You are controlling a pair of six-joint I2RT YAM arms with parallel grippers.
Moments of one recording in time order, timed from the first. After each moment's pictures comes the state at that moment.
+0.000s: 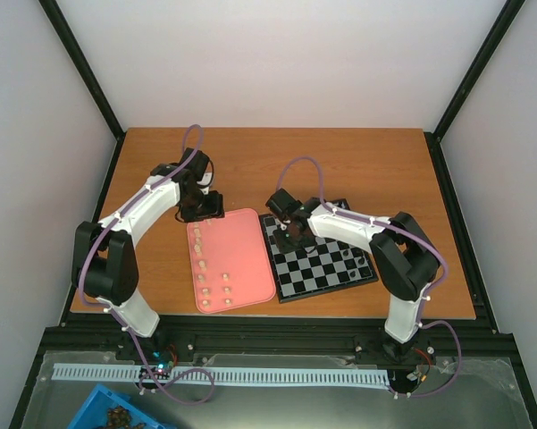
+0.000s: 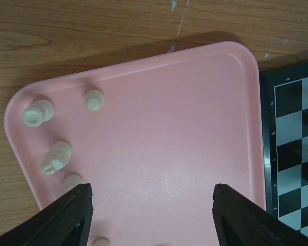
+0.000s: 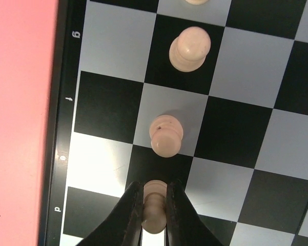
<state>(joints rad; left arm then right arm) -0.30 1.65 1.30 -0.93 0.15 -0.39 0.78 1.83 1.24 -0.71 0.03 0.37</state>
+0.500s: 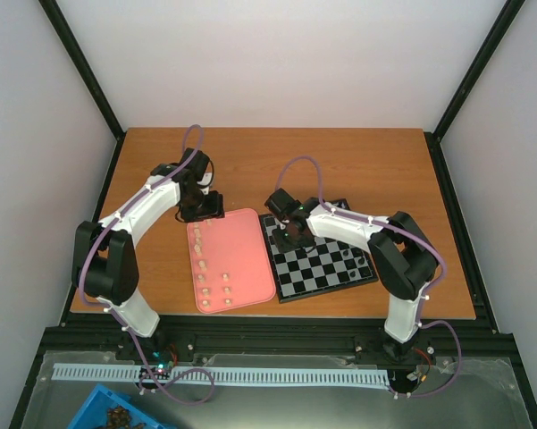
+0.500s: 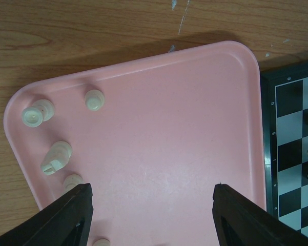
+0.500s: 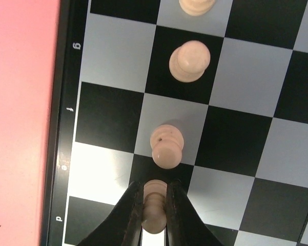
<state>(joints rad) -0.30 1.65 1.30 -0.93 0.15 -0.39 0.78 1.85 1.24 -0.70 0.04 0.38</state>
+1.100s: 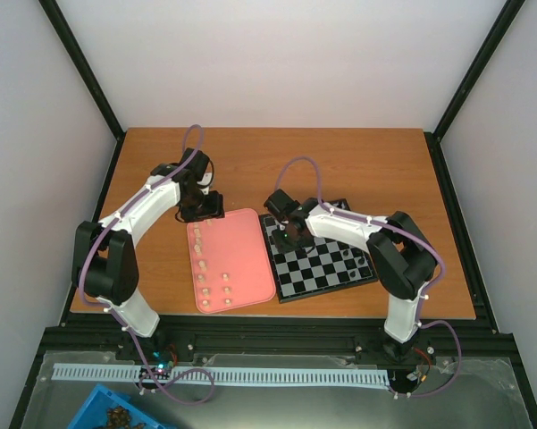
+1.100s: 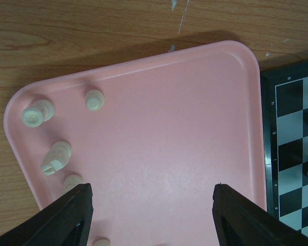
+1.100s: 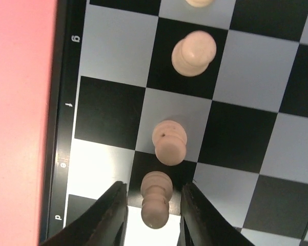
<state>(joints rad) -0.30 1.65 1.30 -0.94 0.15 -0.39 0.78 1.85 1.25 -0.70 0.05 0.38</state>
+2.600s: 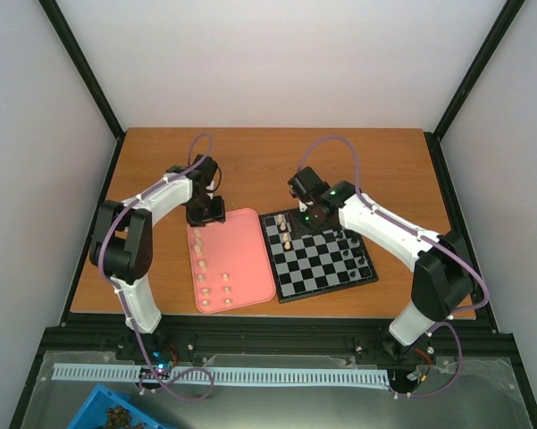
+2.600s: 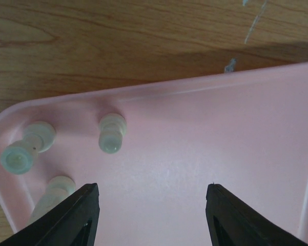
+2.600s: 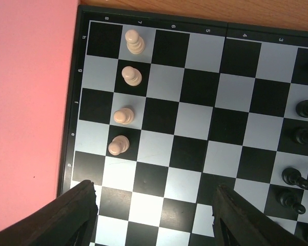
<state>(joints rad) -0.30 1.83 1.31 -0.88 0.09 -0.46 0.69 1.61 1.30 -0.88 0.04 0.33</state>
